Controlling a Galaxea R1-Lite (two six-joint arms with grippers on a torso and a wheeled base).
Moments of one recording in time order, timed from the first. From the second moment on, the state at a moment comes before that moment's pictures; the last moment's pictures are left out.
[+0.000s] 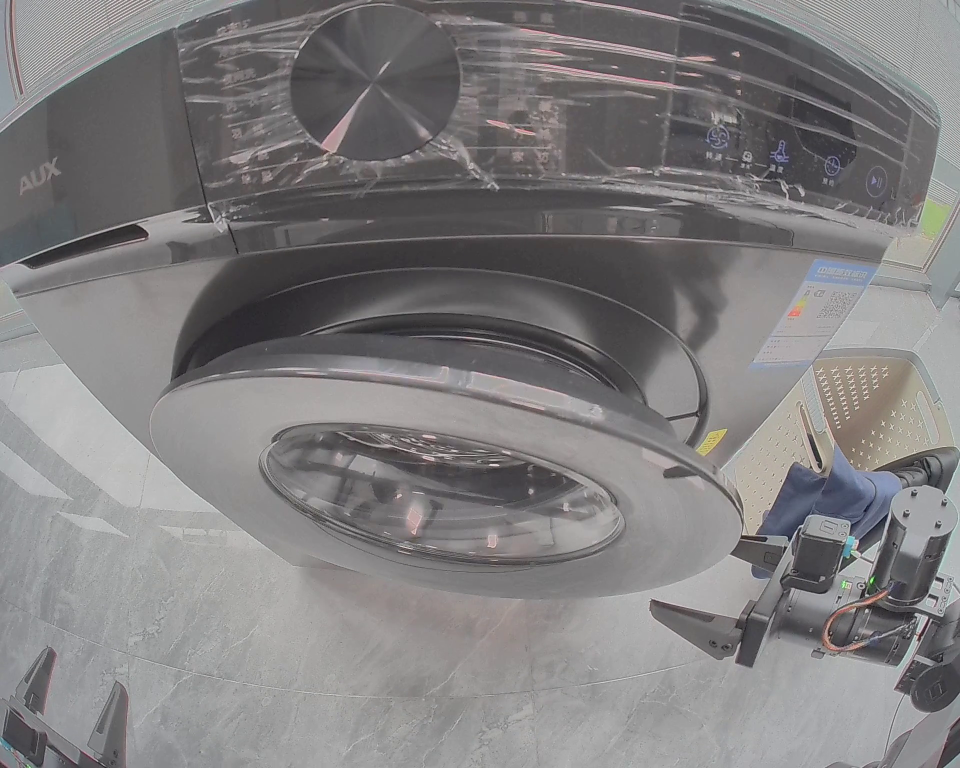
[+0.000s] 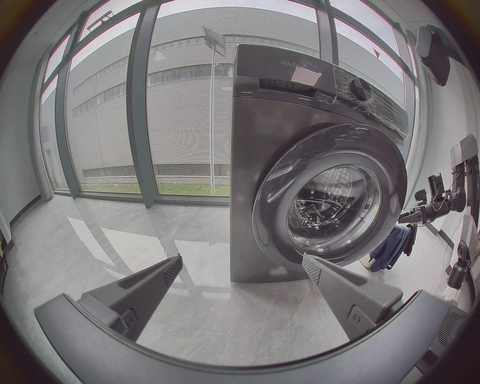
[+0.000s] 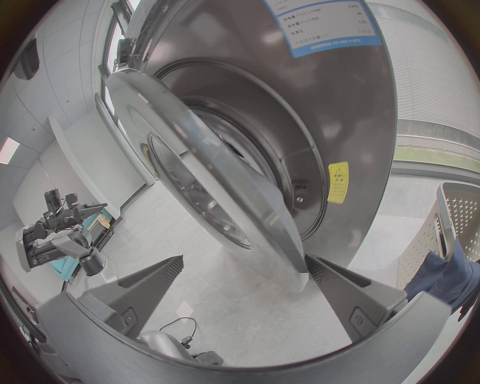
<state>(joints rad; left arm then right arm) -0.01 0.02 -0.02 0.00 0.01 -0.06 0.56 1.55 -0.13 -1.19 0.19 0.06</state>
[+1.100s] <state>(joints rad) -0.01 0.02 -0.02 0.00 0.01 -0.06 0.56 1.59 -0.19 -1.19 0.16 0.07</state>
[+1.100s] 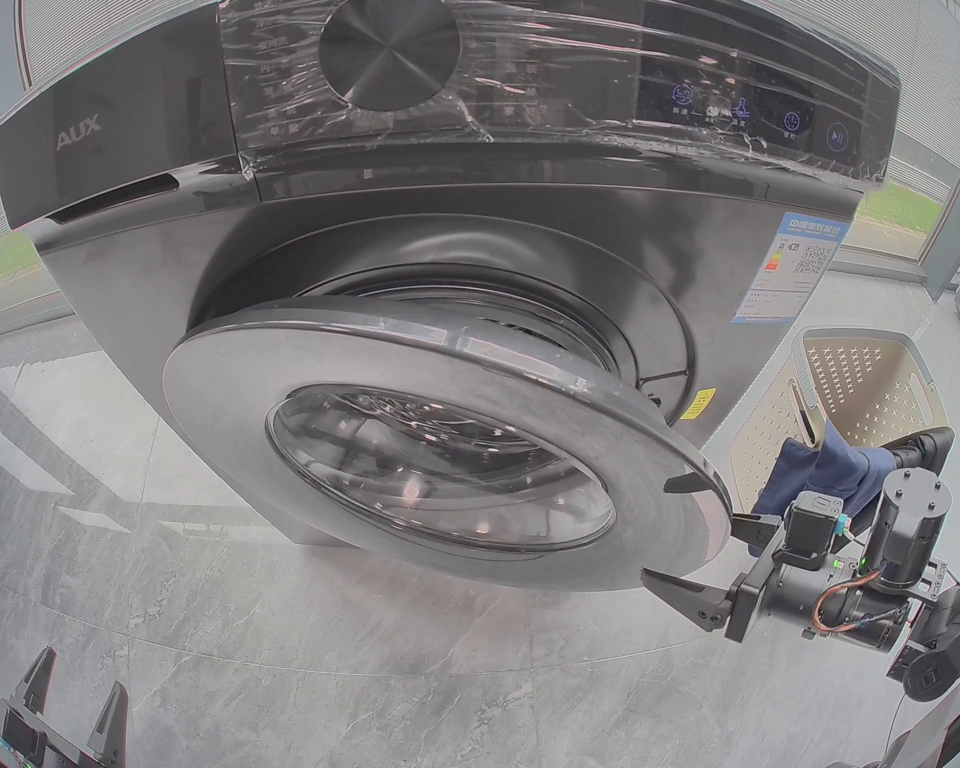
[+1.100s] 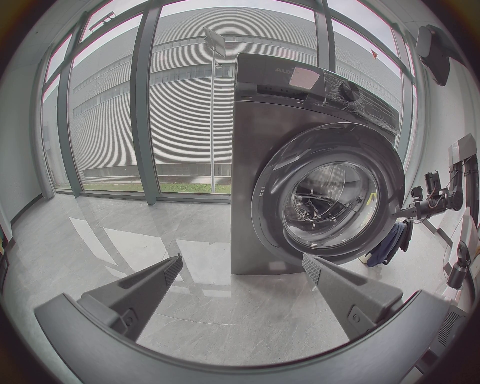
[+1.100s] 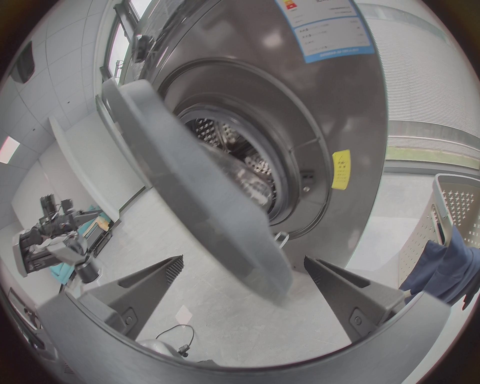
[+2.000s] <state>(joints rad) -0.01 0.02 -0.02 0.00 0.01 -0.06 0.60 1.67 -0.20 -1.36 0.12 0.08</state>
